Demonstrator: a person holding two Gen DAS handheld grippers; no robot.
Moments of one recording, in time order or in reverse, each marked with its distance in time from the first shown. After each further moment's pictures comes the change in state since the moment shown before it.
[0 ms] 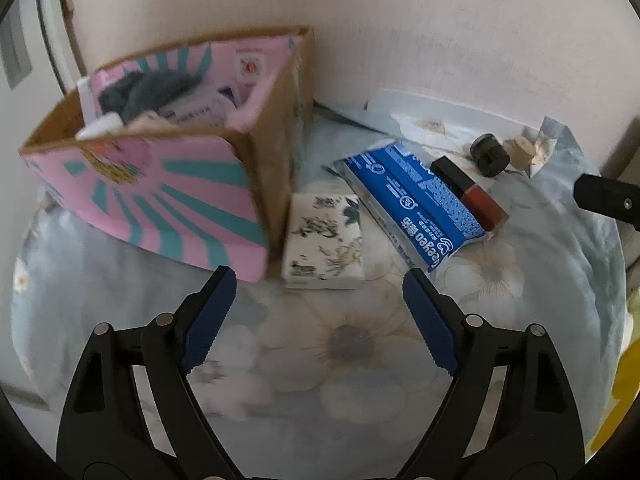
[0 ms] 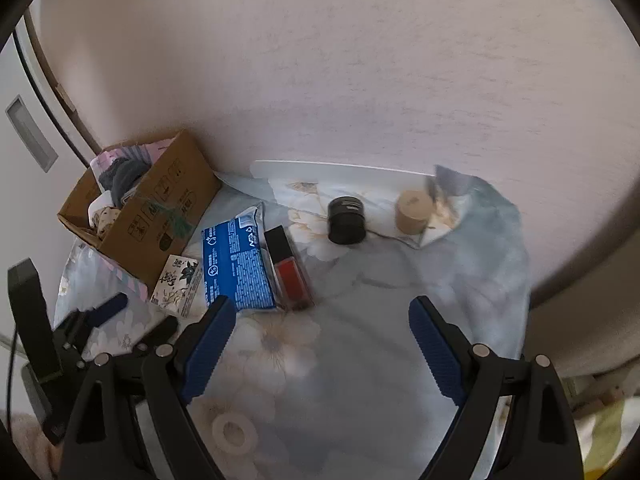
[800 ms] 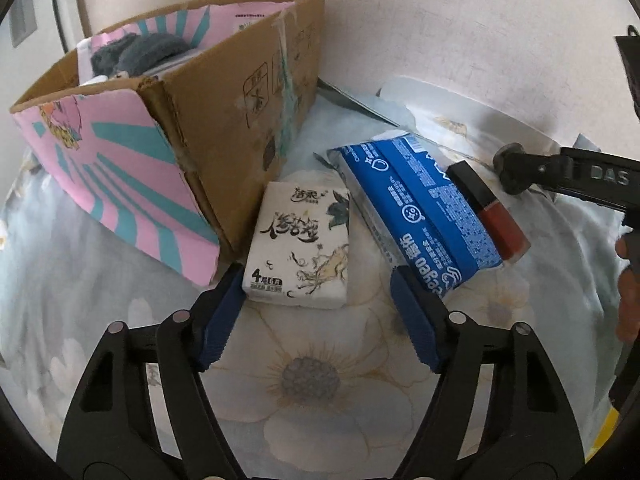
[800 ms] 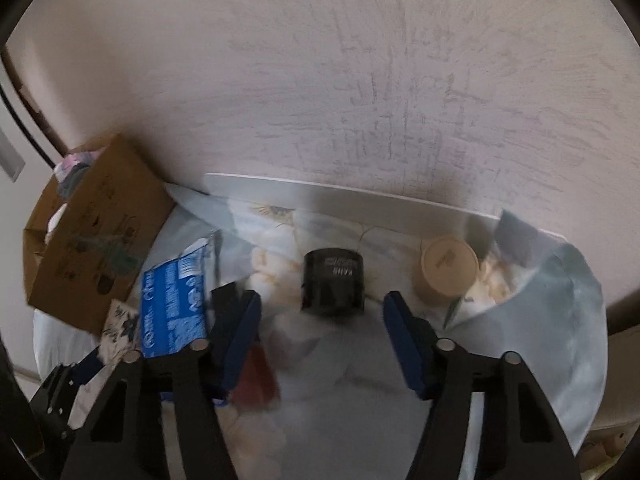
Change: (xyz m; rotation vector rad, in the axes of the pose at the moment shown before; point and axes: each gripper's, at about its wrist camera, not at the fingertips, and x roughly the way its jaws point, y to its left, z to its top) left arm 0.037 -0.014 0.005 -0.120 0.022 0.035; right arm 0.089 -0.021 0.046 -0.008 0.052 -0.005
